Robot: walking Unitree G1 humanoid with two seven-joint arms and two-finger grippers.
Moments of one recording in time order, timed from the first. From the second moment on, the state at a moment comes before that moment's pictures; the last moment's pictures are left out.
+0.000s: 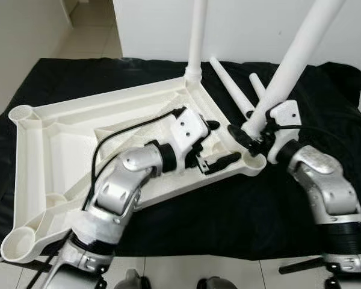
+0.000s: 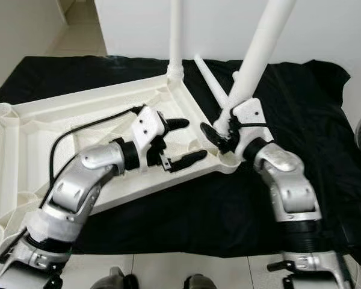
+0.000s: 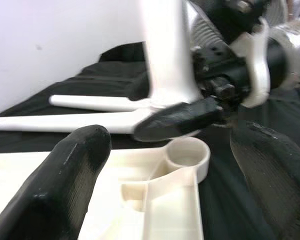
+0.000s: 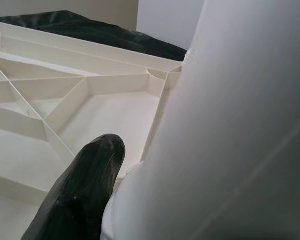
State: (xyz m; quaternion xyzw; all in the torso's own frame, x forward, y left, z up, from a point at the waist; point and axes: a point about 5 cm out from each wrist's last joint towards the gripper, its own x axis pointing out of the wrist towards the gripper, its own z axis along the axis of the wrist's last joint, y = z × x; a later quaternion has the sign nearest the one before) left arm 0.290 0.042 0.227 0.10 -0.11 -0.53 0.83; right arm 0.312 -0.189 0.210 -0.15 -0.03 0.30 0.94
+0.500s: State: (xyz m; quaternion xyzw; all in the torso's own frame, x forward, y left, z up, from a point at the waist) left arm 0.297 0.032 0.261 -0.01 -0.10 -0.56 0.82; right arm 0.307 -0.174 0.197 -0.19 -0.02 0.41 0.89
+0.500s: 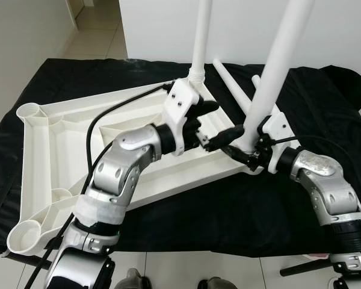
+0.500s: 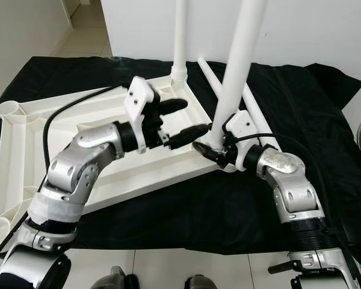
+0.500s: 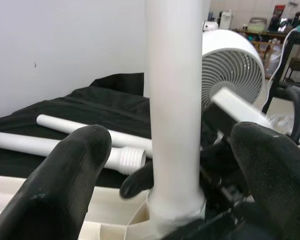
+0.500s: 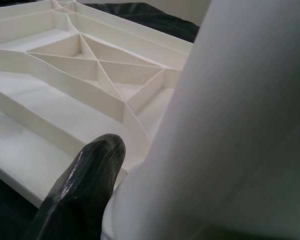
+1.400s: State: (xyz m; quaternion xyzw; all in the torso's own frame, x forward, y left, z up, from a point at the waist) left arm 0.315 0.002 0.300 -0.08 -0.01 -0.56 0.82; right arm 0.307 -0.155 0.174 -0.22 0.01 0.50 0.84
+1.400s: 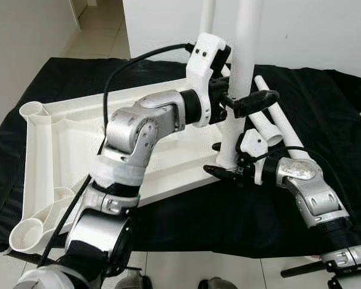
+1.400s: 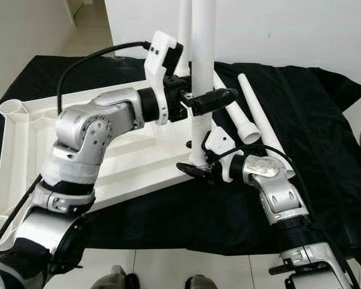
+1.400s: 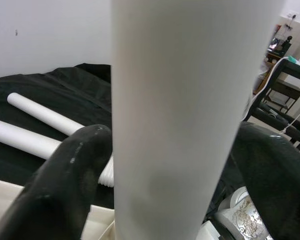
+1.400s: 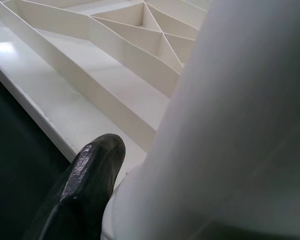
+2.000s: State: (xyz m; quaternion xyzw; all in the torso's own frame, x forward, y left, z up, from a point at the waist) left arm 0.320 0.002 0.306 -0.09 0.00 -0.54 0.83; right arm 0.312 -0.153 0.175 -0.22 0.00 0.51 0.83
